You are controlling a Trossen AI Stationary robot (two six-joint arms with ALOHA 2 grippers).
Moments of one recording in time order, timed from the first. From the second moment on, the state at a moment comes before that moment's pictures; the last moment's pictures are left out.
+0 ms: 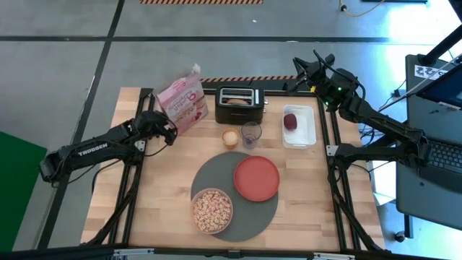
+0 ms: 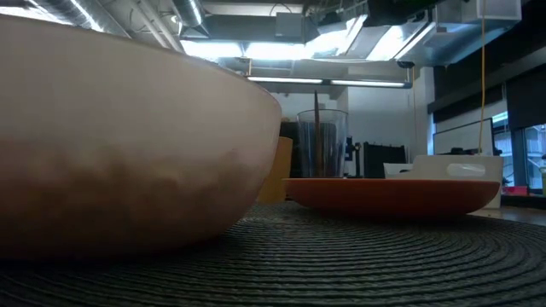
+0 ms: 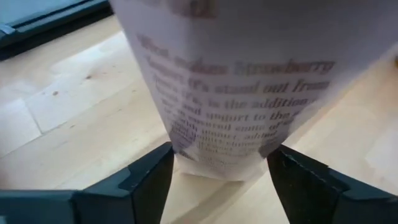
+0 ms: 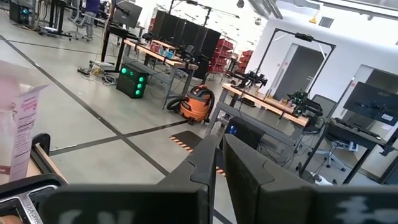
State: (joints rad) left arm 0.63 0.54 0.20 -0.39 -0.14 -0.23; right arm -0.54 1.00 0.99 0.08 0.37 -0.36
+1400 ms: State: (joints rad) left arm 0.22 0.62 0.21 -0.32 -0.06 -0.51; right arm -0.54 1.03 0.99 0.09 0.32 -0.36
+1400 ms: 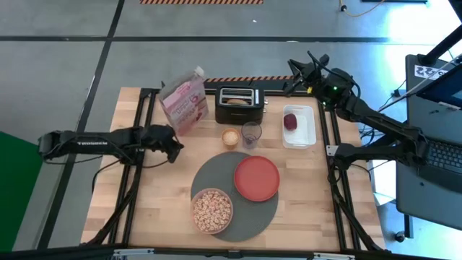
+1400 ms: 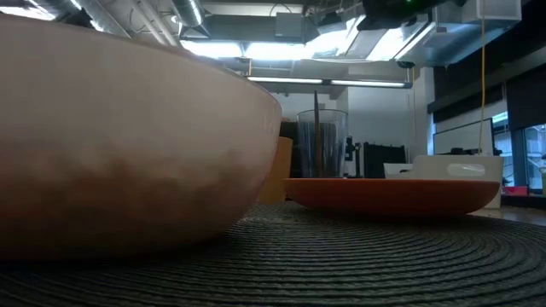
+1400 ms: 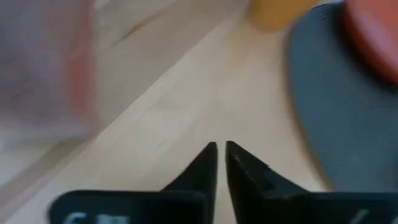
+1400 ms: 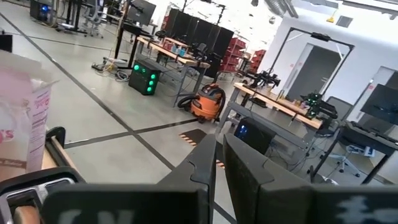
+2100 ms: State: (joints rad) left arm 0.09 1.11 0.21 0.04 -0.33 -0.44; right arm -0.54 1.08 0.99 0.13 0.30 -0.36
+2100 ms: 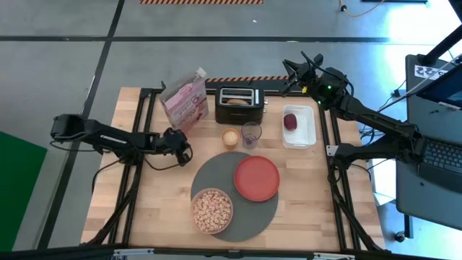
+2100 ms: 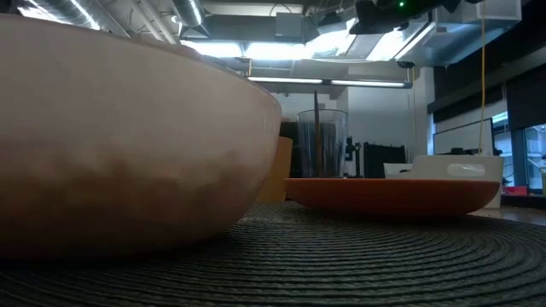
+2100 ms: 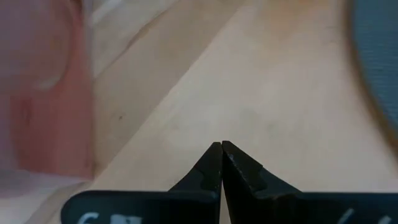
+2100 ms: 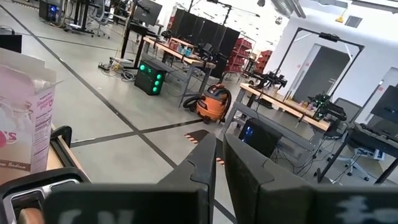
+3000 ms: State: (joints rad) left arm 0.20 1.36 0.21 0.21 -0.49 -0.70; right arm -0.54 1.08 0.99 0.13 0.30 -0.36
